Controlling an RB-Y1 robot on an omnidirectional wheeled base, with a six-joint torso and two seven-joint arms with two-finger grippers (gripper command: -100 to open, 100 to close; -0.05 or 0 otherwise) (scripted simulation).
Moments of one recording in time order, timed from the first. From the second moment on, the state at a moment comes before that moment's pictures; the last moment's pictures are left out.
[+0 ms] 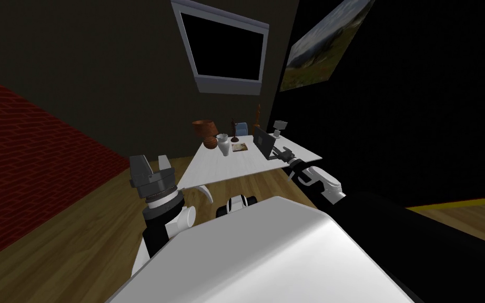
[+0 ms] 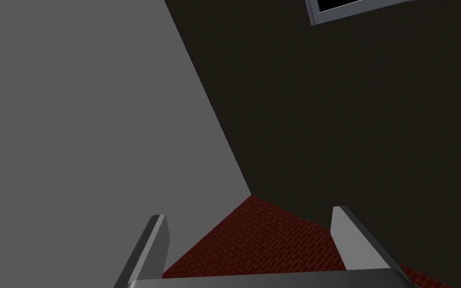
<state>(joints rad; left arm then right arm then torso) 0.46 -0.01 -0.02 -2.29 -0.03 -0.65 -0.16 0.50 -0.80 -0.28 -1.98 0.65 -0.07 0.42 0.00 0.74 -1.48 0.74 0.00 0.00</state>
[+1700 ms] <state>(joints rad) 0.46 -0.01 -0.02 -2.29 -0.03 -0.65 -0.16 0.44 -0.97 -0.34 -1.78 0.66 -0.03 0.39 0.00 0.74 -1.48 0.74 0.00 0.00</state>
